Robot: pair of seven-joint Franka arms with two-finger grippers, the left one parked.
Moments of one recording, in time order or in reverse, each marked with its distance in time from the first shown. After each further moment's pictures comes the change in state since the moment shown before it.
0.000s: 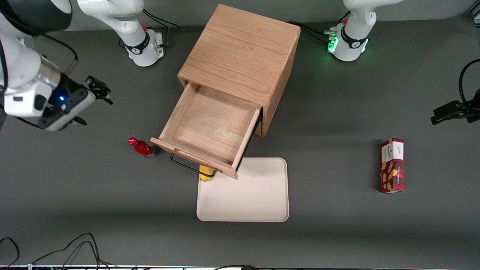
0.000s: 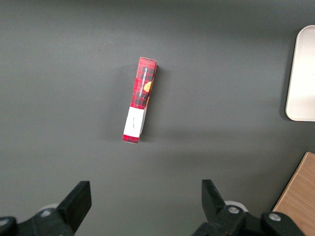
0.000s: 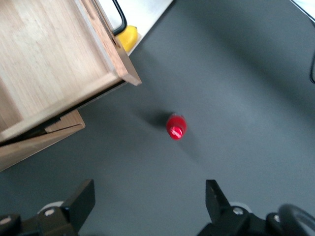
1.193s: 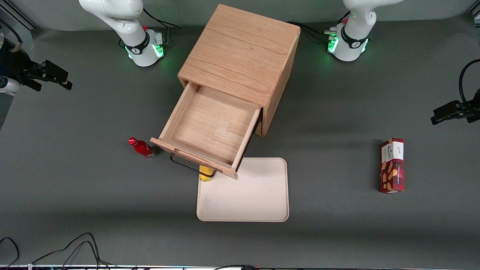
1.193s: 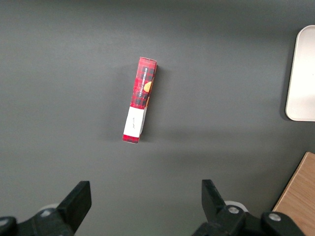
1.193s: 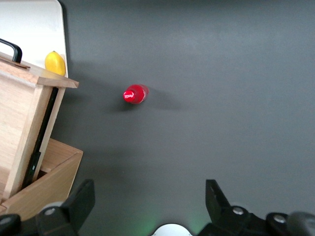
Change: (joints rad) arm -0.165 -0.126 -0.002 -0.033 -0.005 -0.106 0.545
